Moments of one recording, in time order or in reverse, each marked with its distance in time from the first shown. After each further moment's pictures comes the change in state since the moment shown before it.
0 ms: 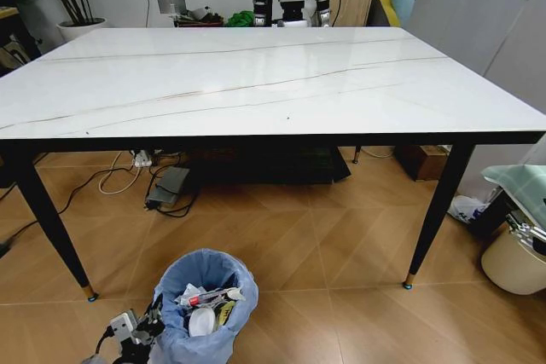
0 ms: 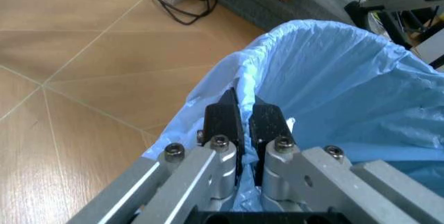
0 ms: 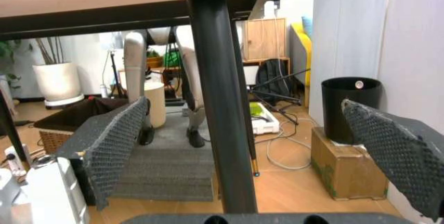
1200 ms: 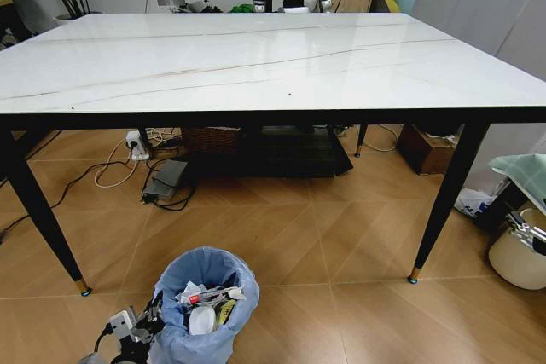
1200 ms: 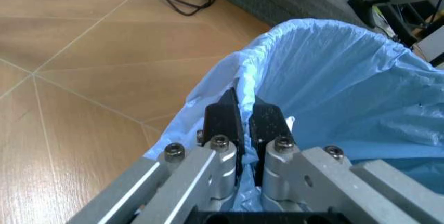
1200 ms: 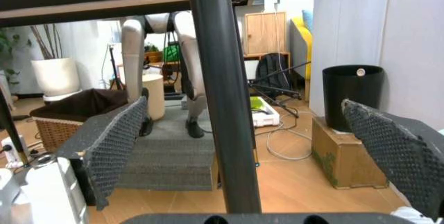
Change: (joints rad) left arm 0.008 0.004 -0.002 -0.025 0.001 0.005 -0.001; right arm 0.000 0.000 0.000 0.000 0.000 0.000 0.000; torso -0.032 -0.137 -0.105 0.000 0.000
